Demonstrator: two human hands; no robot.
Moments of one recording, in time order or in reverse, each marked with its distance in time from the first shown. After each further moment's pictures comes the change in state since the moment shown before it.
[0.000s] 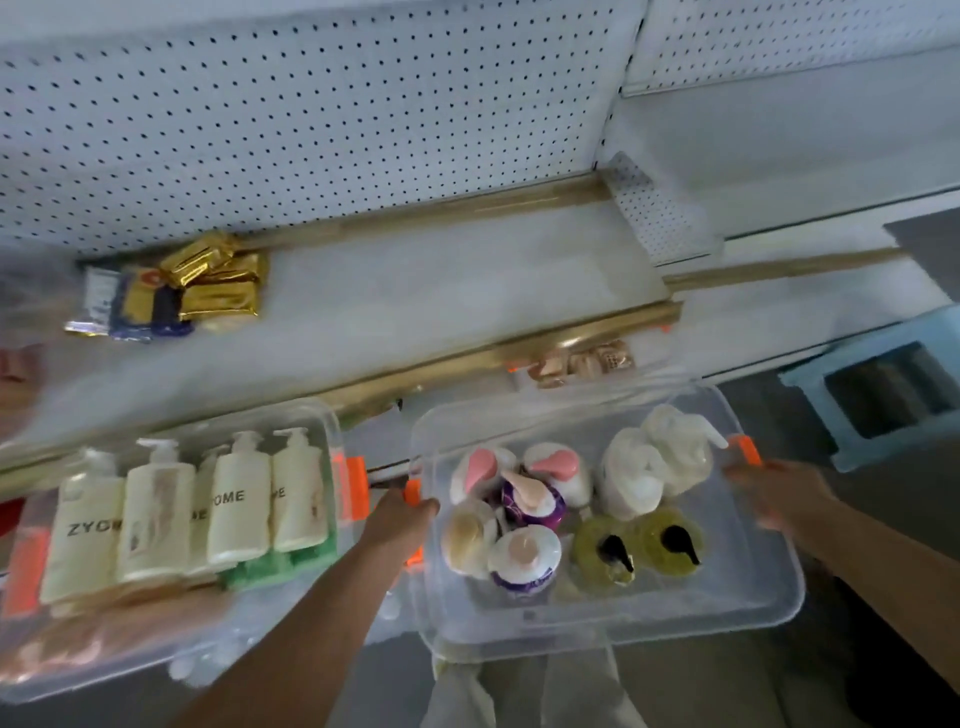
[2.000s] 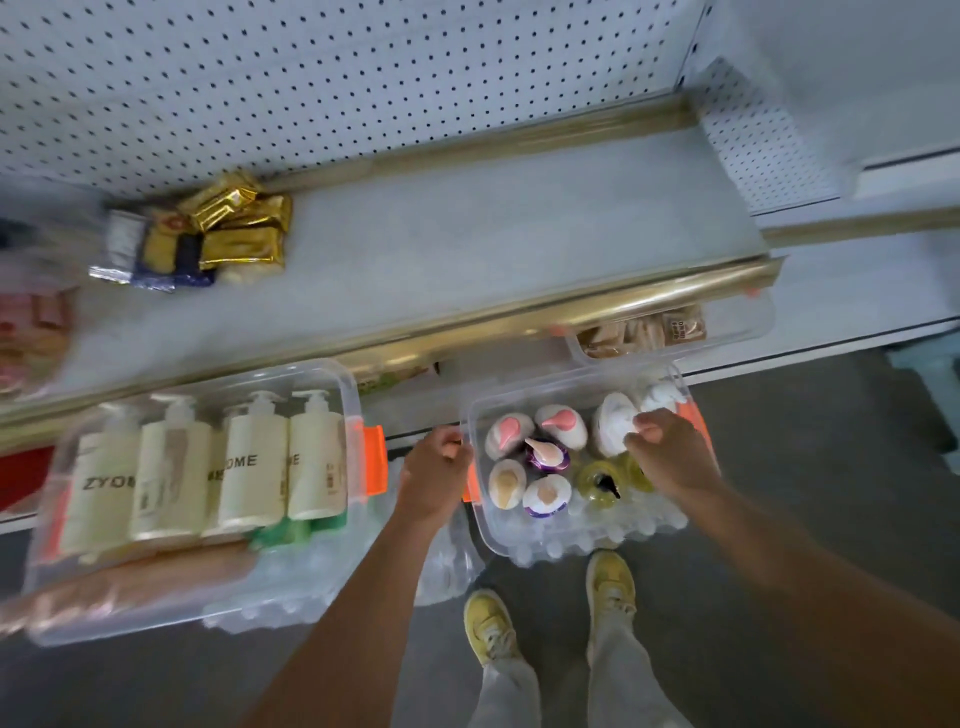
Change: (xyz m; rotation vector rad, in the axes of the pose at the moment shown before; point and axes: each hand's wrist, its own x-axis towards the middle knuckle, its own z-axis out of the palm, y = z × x) left_hand 0.047 0.006 0.029 0.007 0.180 0.314; right_hand 0.028 -0.038 0.162 -0.280 -0.118 -0.388
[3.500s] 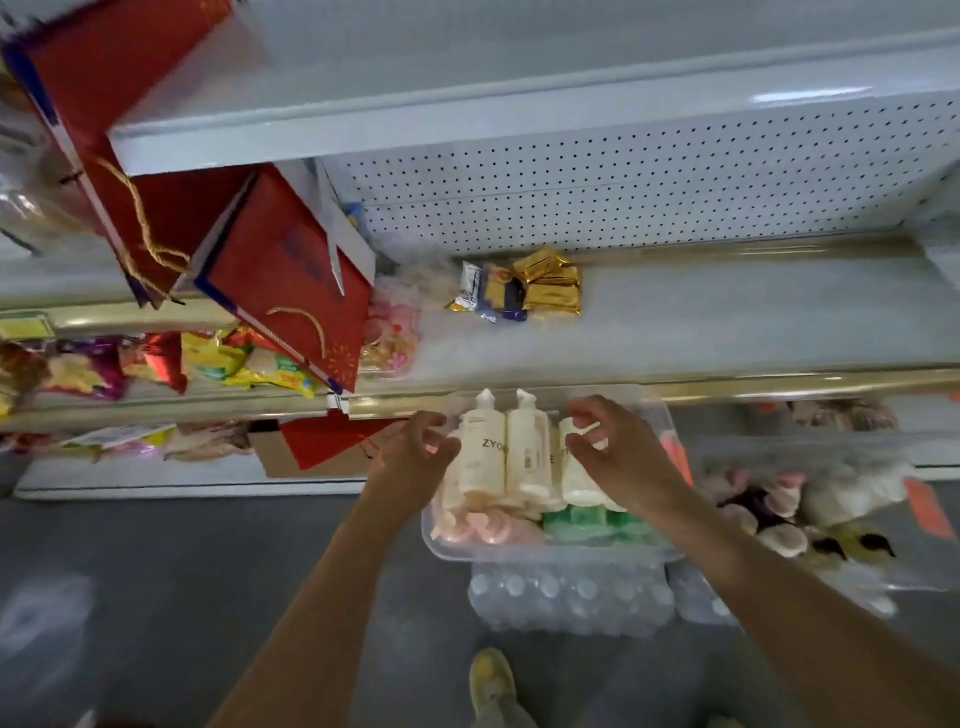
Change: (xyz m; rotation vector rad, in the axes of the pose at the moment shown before) left_hand -0.071 -0.200 -0.432 0.018 0.203 0.161; right_hand -0.294 -0.357 0.200 0.059 -0.093 -0.665
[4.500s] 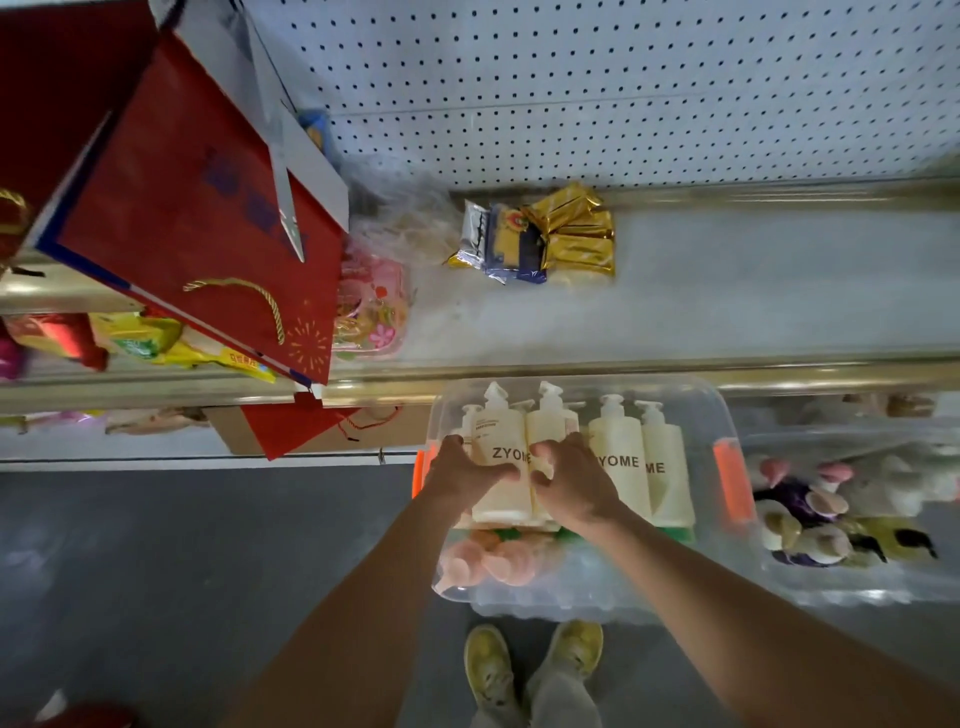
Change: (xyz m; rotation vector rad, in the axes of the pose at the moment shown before) left_hand 0.111 -0.063 0.103 -0.156 -0.312 -0.512; right_hand 0.091 0.050 0.131 -0.273 -0.345 0.269
